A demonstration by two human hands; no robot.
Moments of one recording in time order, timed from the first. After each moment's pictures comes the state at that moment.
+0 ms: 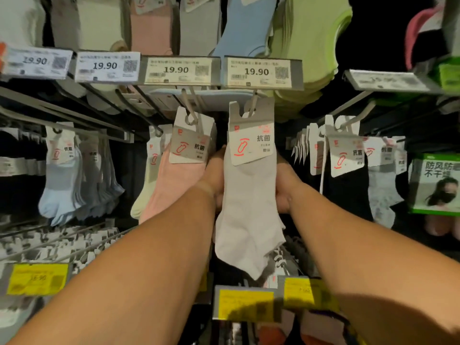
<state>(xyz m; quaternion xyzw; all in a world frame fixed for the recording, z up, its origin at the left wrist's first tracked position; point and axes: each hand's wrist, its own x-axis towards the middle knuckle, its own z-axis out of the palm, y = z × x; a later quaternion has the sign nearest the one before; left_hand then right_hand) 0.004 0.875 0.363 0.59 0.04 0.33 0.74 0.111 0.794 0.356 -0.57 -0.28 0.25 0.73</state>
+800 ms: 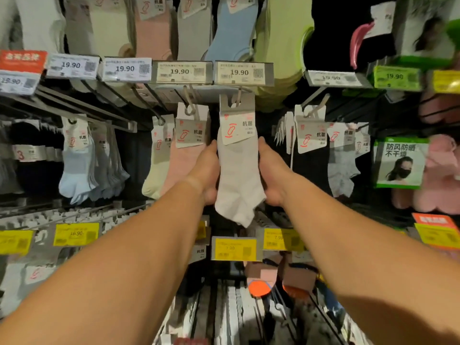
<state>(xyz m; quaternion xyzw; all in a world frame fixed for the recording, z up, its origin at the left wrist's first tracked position) -0.065 0.826 0.341 0.57 0.06 0.28 0.77 0.028 0.732 0.345 -0.58 -0.30 0.25 0.71</state>
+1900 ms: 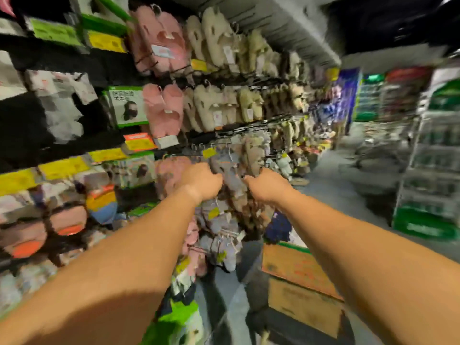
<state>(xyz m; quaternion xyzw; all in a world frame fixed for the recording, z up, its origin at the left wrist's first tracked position) -0.137 0.360 0.222 0.96 -0.15 0.10 0.22 -0.190 0.204 0.211 -0.95 0.13 -0.07 0.28</state>
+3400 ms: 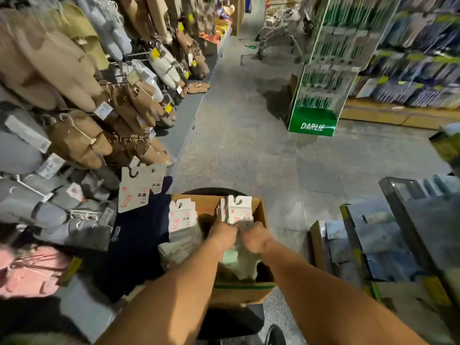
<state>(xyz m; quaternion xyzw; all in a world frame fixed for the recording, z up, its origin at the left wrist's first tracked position) 0.073 -0.186 -0.175 0.83 -0.05 -0.42 0.37 -0.007 -0.267 -0.168 -0.85 0.38 0.19 0.32</state>
